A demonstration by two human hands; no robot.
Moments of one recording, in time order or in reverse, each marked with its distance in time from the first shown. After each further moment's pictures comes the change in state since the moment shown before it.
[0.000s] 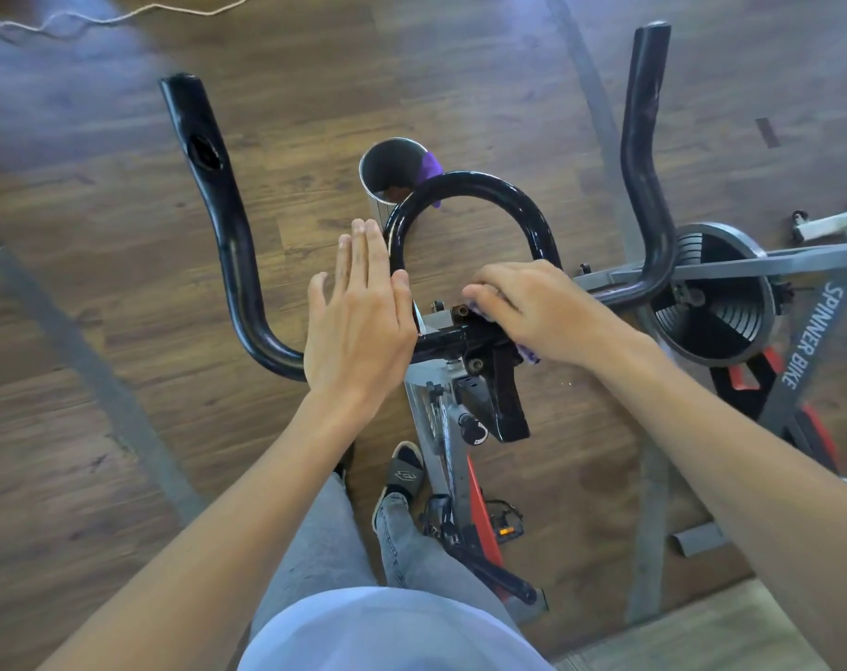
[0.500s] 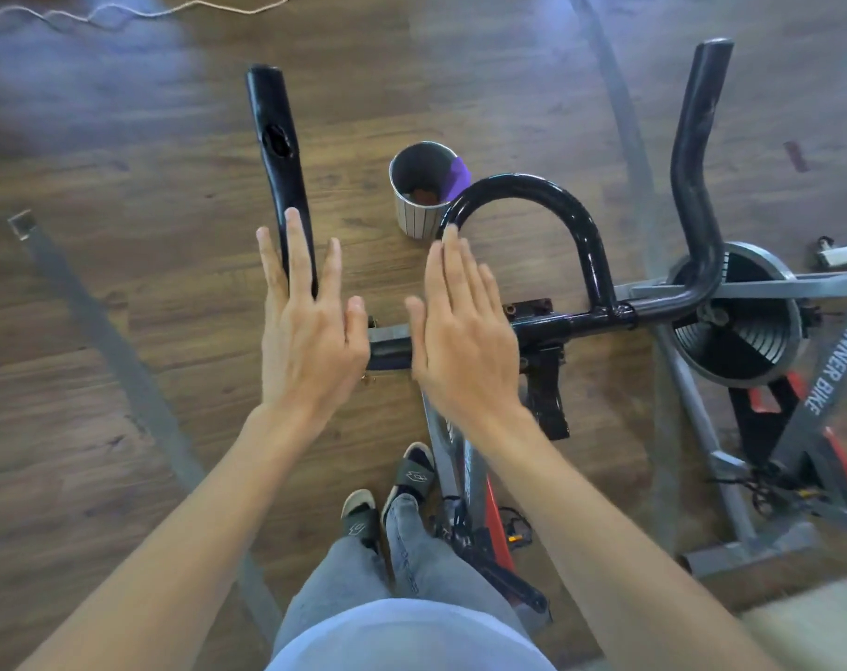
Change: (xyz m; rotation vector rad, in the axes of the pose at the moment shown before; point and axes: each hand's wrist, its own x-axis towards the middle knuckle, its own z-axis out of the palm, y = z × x) left_hand -0.024 -0.087 -0.025 -0.003 0.136 0.001; right_hand 0.017 -0.115 0.094 -0.208 0.436 0.141
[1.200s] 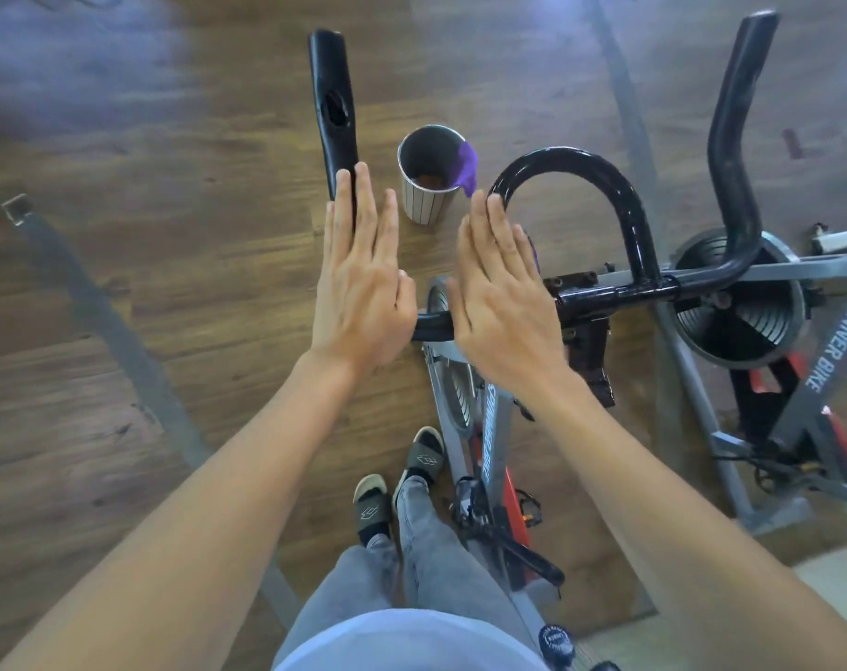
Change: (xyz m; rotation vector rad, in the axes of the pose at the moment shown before) left_hand 0.019 -0.013 -0.003 -0.084 -0.007 0.220; right_hand 0.009 -0.005 0.005 -0.112 -0.095 -0.071
